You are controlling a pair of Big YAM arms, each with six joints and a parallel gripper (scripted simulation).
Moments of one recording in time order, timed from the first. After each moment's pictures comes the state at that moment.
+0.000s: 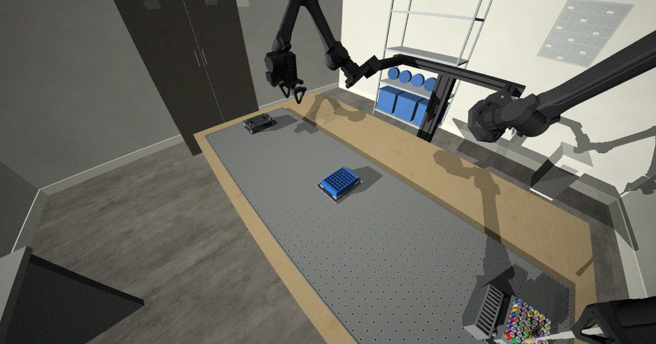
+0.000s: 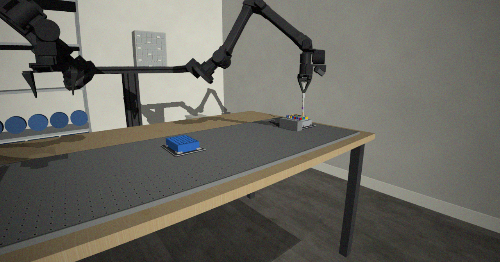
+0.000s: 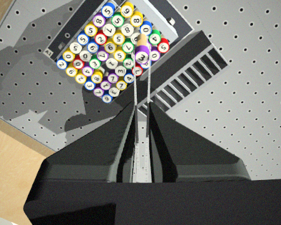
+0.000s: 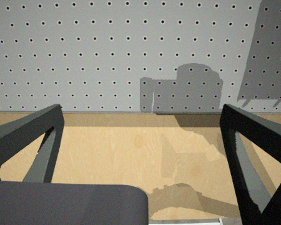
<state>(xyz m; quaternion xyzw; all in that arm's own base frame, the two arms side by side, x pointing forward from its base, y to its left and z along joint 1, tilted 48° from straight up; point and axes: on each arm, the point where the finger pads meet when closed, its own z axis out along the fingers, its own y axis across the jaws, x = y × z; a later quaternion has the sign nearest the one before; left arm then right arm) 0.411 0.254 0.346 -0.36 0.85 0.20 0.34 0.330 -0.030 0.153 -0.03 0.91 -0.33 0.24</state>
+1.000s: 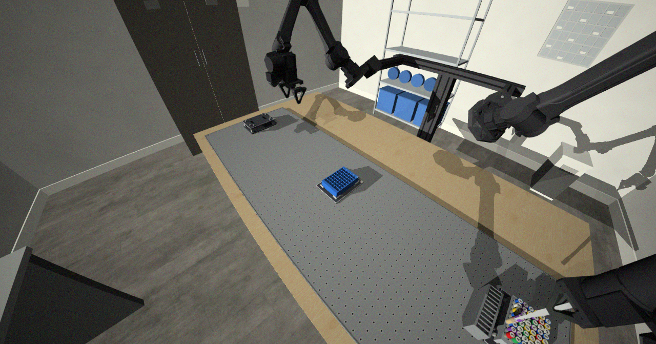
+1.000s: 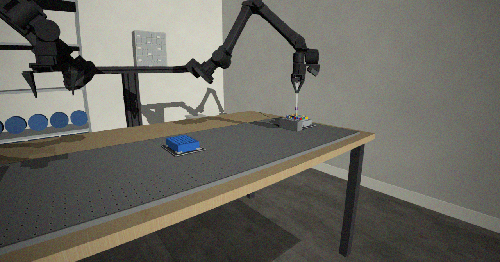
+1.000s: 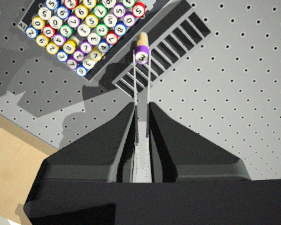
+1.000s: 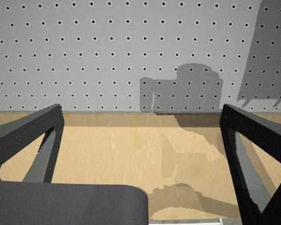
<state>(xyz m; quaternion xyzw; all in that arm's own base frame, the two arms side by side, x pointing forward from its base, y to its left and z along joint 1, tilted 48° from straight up) 0.411 0.219 0.315 -0.36 0.85 0.20 0.34 0.330 -0.030 0.153 -0.03 0.91 -0.33 0.24</state>
